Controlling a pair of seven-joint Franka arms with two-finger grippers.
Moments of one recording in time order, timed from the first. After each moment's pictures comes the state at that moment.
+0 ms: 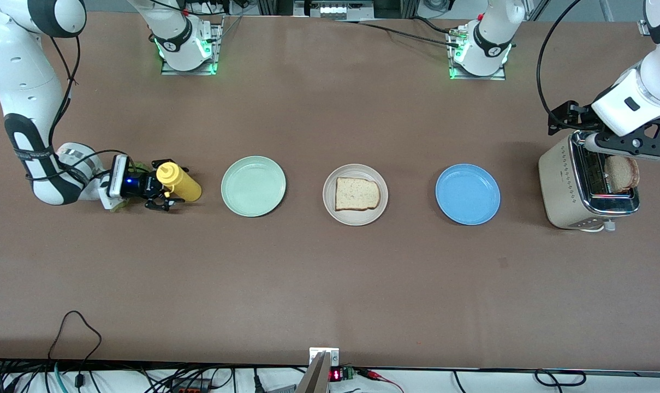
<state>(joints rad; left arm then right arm) 0.04 -0.01 -0.10 -1.69 0.03 1.55 0.10 -0.29 0.83 -0.05 -1.87 1.29 1.41 -2.70</state>
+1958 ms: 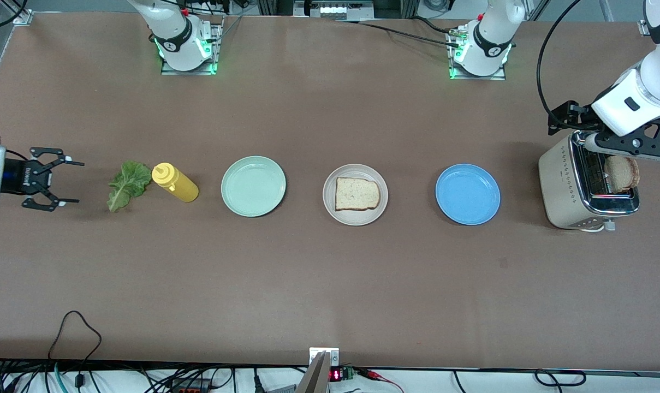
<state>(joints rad) 0.04 -0.01 -0.10 -1.69 0.03 1.55 0.10 -0.27 0.53 -0.26 -1.55 0.82 1.44 -1.97</state>
